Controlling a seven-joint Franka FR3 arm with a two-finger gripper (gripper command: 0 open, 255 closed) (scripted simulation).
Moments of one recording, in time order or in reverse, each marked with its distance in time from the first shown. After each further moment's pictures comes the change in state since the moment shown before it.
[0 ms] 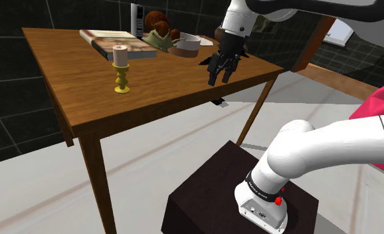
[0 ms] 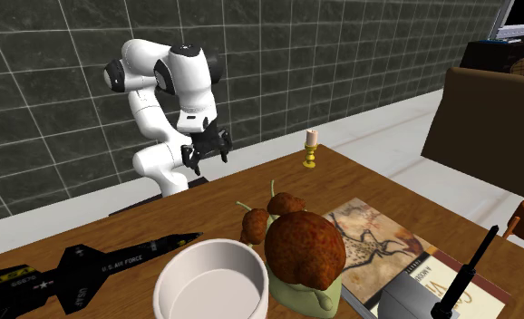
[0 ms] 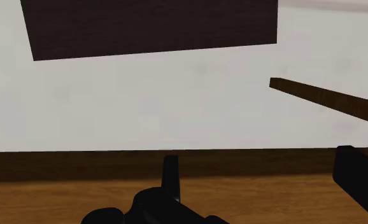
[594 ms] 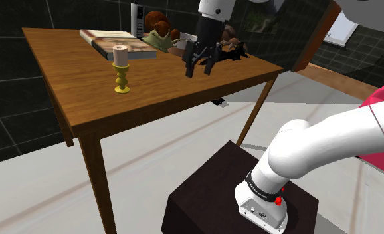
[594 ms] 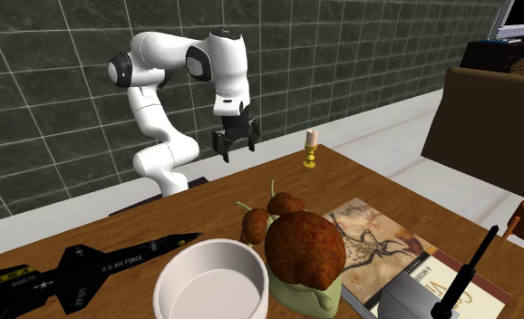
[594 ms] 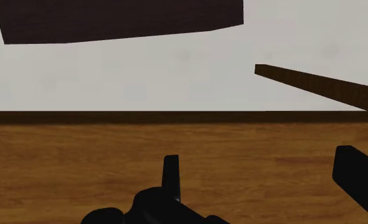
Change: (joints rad) arm 0.034 0.150 0.149 0.176 0.056 0.003 0.174
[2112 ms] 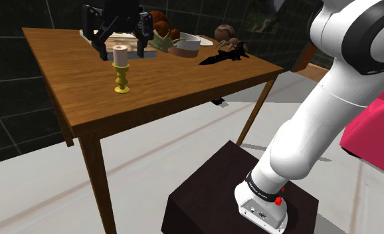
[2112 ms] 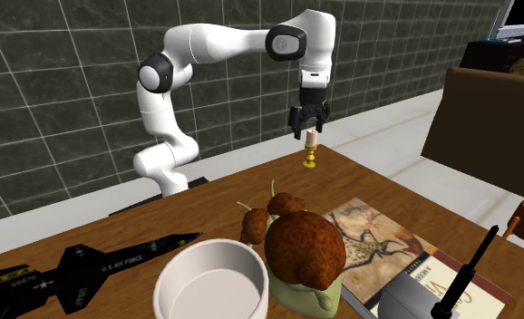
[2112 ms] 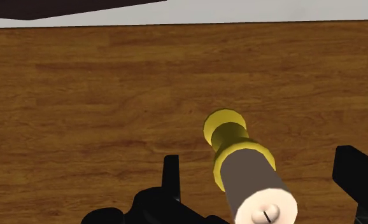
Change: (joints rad) arm 0.058 0.572 0.356 0.642 -0.149 -0.060 0.499
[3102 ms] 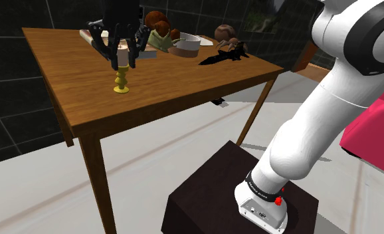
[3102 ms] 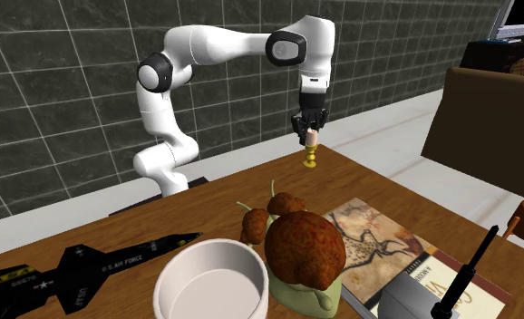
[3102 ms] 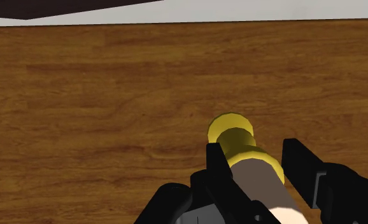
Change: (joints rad) arm -0.001 -0.011 -0.002 -0.046 0.005 0.037 -0.005
